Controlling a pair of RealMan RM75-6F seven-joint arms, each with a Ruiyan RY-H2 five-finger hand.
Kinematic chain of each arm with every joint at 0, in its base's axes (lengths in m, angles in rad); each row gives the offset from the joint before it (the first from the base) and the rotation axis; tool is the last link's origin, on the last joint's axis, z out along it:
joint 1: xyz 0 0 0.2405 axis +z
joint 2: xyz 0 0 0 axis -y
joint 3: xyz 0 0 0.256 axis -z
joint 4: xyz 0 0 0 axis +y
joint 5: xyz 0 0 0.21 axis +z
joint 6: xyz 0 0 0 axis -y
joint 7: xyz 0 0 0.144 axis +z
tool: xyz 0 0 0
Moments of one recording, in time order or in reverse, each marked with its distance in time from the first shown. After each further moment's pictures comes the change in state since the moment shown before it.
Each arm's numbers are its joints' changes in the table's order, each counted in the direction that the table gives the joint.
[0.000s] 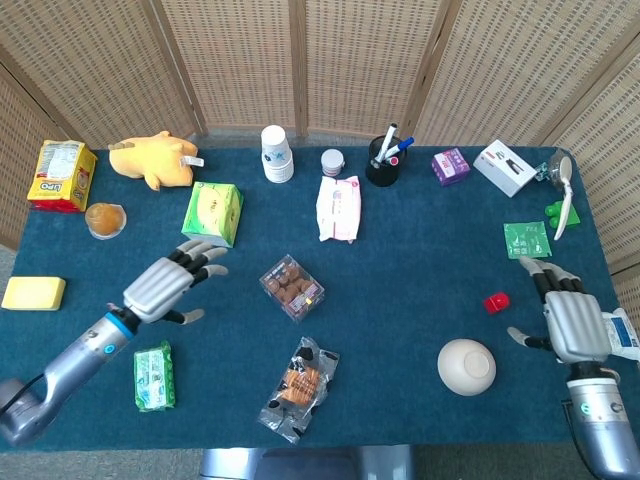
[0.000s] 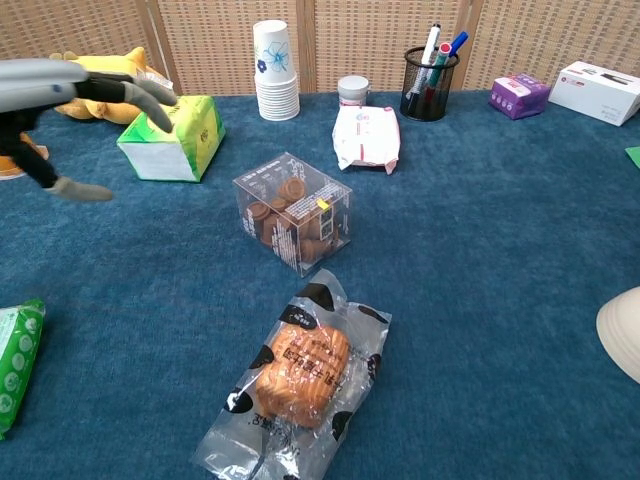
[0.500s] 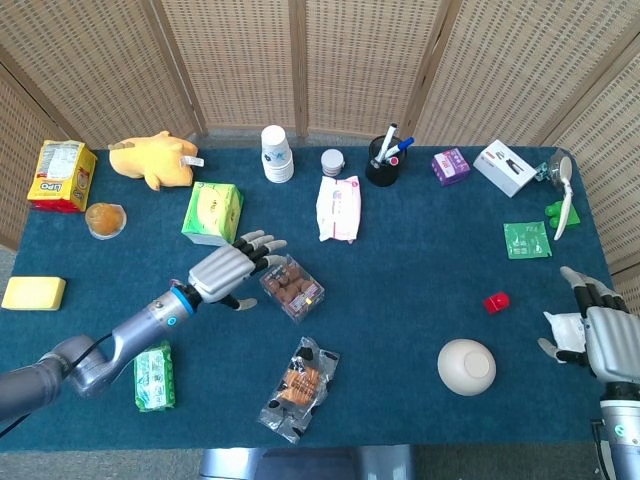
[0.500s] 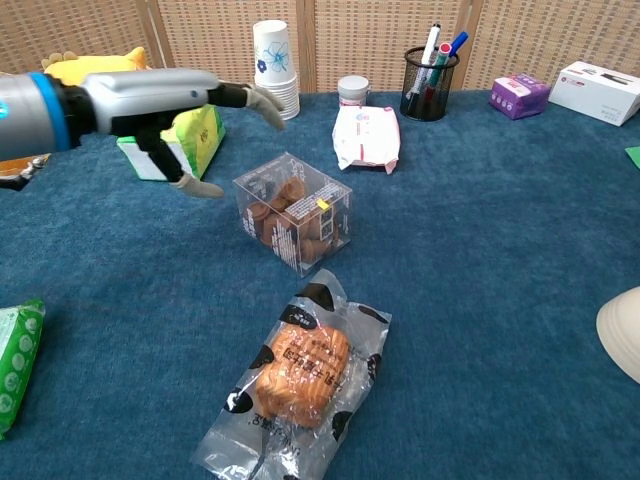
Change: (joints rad) left arm -0.221 0.190 0.040 0.174 -0.018 0.149 -0.102; right arm -0.098 -0.040 -0.001 0.011 -0.009 -0.052 0.089
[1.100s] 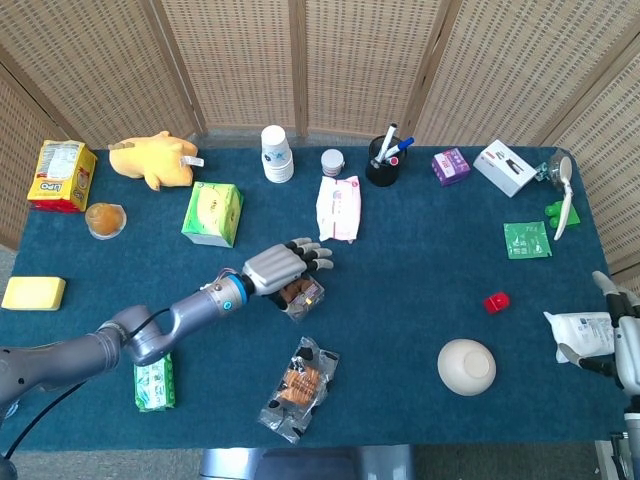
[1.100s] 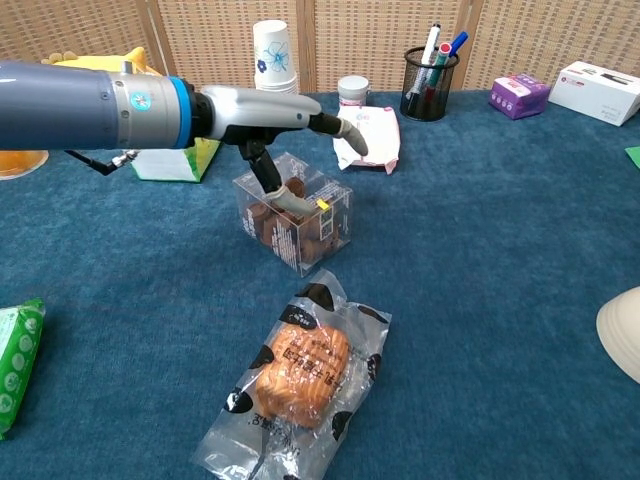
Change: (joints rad) left arm -0.244 0.116 0.003 0.116 -0.071 0.234 -0.068; right arm -0.075 -0.026 -0.025 0.017 -0.011 -0.026 0.103
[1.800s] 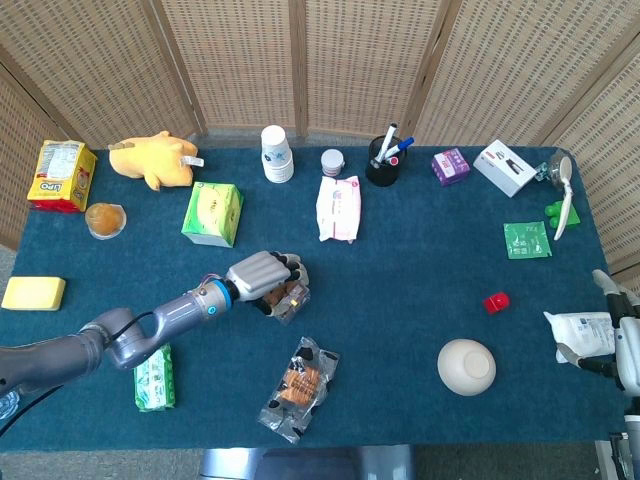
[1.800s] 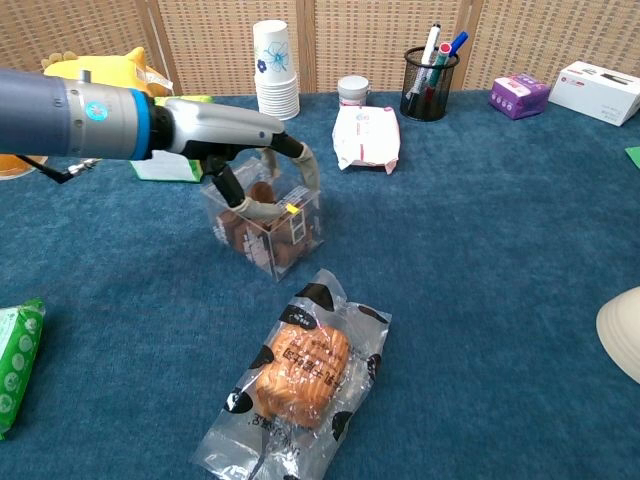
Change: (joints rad) left arm 0.016 -0.095 -0.098 -0.082 -0.040 -0.002 0.022; right arm -0.023 -0.005 -0.024 -0.013 -0.036 0.004 0.019
